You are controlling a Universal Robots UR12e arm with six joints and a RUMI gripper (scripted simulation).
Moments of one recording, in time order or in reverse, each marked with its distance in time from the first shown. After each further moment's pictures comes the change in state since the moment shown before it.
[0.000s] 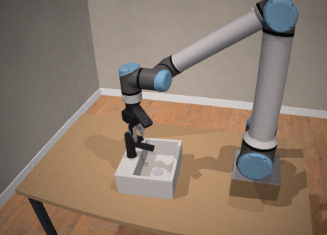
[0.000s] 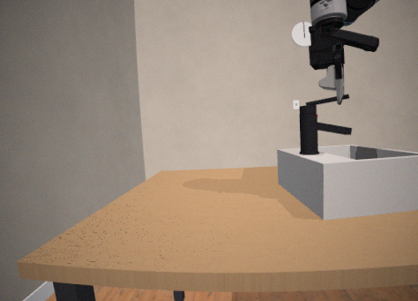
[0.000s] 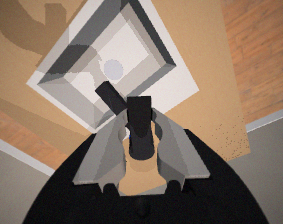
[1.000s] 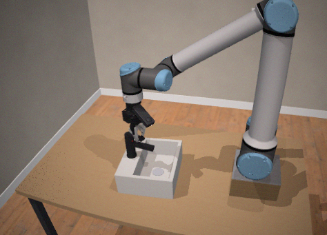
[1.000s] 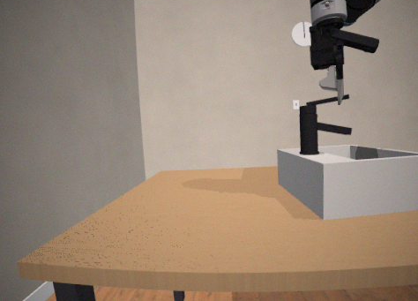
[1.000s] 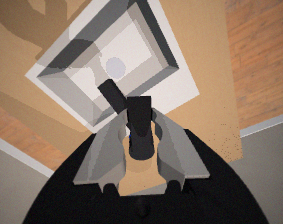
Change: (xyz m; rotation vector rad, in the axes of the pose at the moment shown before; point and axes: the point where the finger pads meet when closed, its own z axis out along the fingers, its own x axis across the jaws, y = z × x) arm -0.006 0.000 0.000 0.000 0.000 -0.069
